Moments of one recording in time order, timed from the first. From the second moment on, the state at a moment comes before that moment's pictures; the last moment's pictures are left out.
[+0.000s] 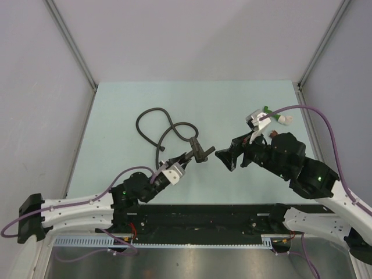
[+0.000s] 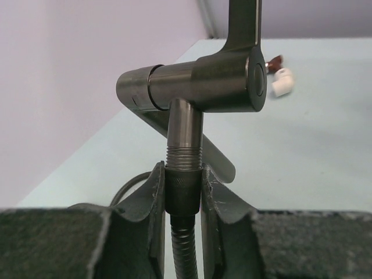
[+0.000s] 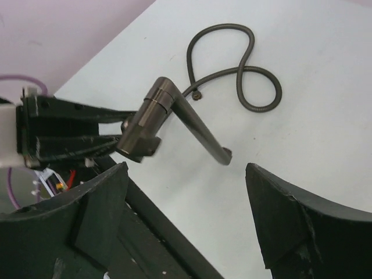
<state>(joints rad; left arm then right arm) -1.28 0.83 0.41 0.53 -0.47 0.44 0.96 0.80 1.14 -0.58 0.14 0.32</state>
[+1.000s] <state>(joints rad) -1.10 0.65 0.49 0.15 0.41 0.18 0.98 0.66 0.93 -0.54 -0.50 -0.60</state>
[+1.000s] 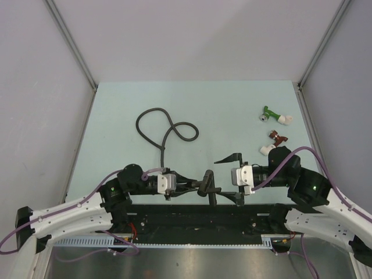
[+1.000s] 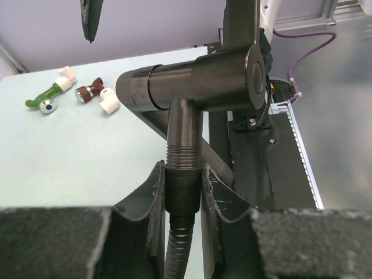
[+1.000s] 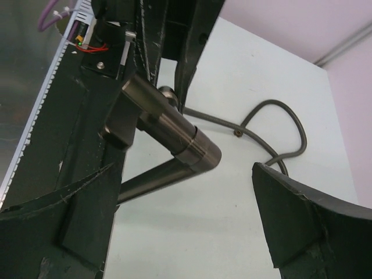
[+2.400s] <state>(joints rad) -1.10 0.70 0.46 0.20 0.07 0.22 1.00 0.92 0.92 -0.28 -0.27 0.18</state>
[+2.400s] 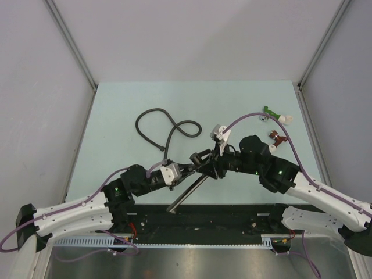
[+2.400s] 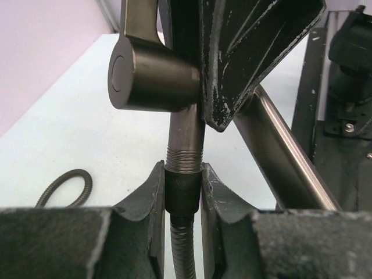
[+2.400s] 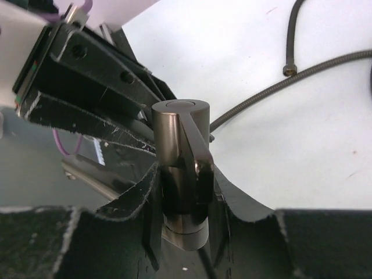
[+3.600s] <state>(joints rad) -1.11 0.74 0.44 0.29 -0.22 0.11 1.31 0.80 0.89 -0.32 0.23 -0.03</state>
